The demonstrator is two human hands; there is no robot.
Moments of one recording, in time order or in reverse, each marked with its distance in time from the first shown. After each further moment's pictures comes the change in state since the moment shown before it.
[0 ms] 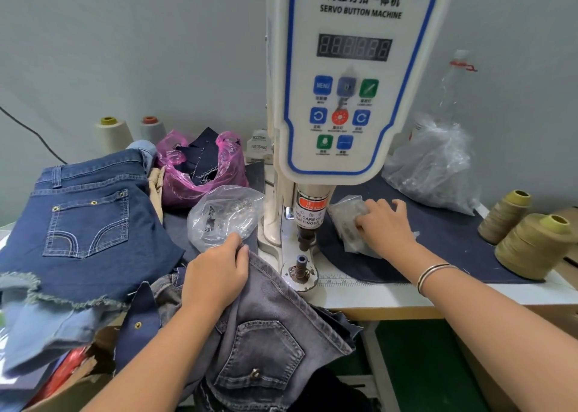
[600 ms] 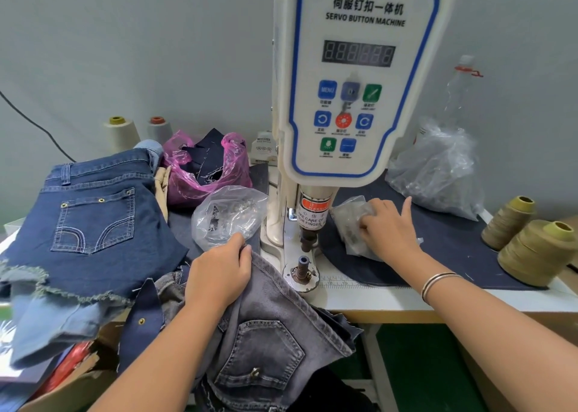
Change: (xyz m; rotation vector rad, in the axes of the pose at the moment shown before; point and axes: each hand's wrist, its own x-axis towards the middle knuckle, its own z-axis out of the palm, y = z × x) left_hand 0.001 -0.001 0.003 0.044 -0.001 -0.013; right_hand -0.005 0.001 0.004 -0.023 0.103 0.023
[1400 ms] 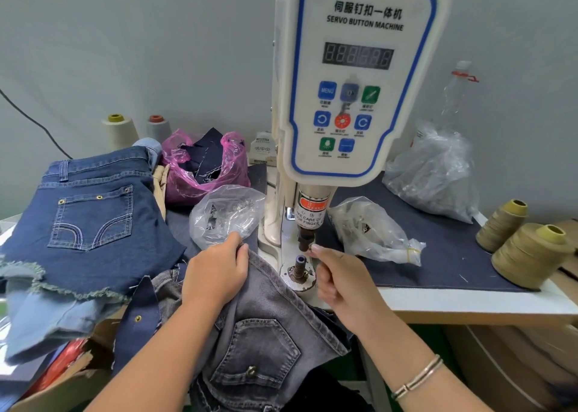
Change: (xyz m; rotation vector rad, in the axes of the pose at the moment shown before) left_hand -0.001 -0.001 0.002 0.014 0.002 -0.010; right_hand -0.083 -0.086 -0.075 2.146 -0.441 0.545
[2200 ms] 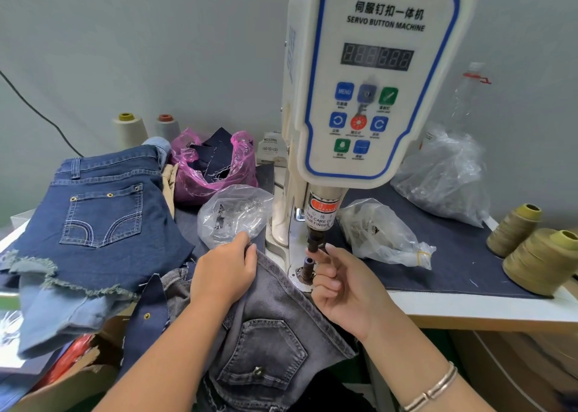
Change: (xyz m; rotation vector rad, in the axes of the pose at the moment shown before) left_hand 0.001 0.000 0.001 -0.037 -0.017 0.000; right_hand -0.010 -0.012 0.011 0.534 -0.113 0.322
